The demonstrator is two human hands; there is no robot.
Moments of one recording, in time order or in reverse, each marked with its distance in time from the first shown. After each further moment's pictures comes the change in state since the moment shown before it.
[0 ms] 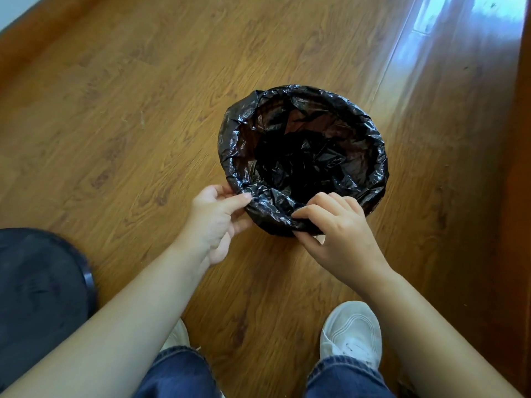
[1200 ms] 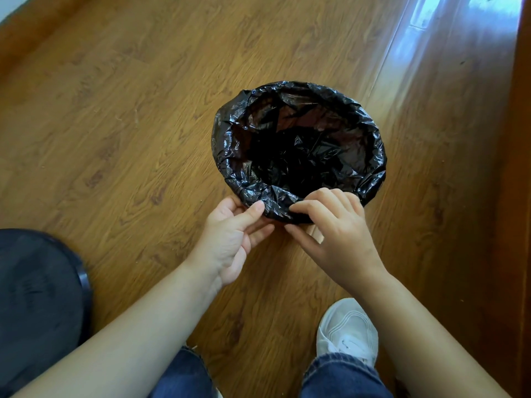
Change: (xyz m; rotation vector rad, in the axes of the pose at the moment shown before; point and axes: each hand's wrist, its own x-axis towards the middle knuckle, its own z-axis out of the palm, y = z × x) left_hand -0.016 -0.027 0.011 -0.122 -0.165 -0.008; right_hand -0.004 0.000 0.001 -0.030 0.126 -0.025
